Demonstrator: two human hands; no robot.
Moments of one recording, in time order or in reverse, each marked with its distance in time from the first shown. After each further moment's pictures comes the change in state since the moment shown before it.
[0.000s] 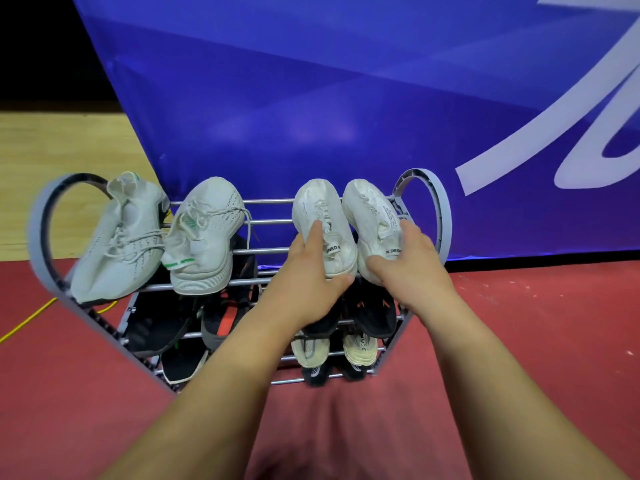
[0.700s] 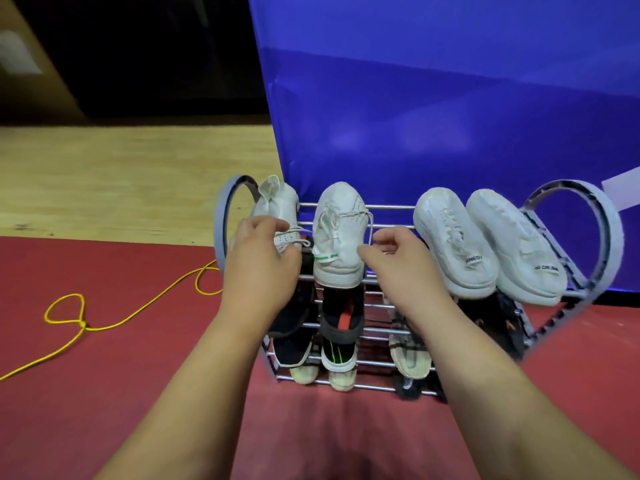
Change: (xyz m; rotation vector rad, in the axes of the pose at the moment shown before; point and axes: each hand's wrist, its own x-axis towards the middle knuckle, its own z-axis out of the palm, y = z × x) left_hand -0.075 -0.113 -0.165 0.171 0.616 -0.203; right_hand -0.044 -0.127 0.129 0.329 -0.214 -0.073
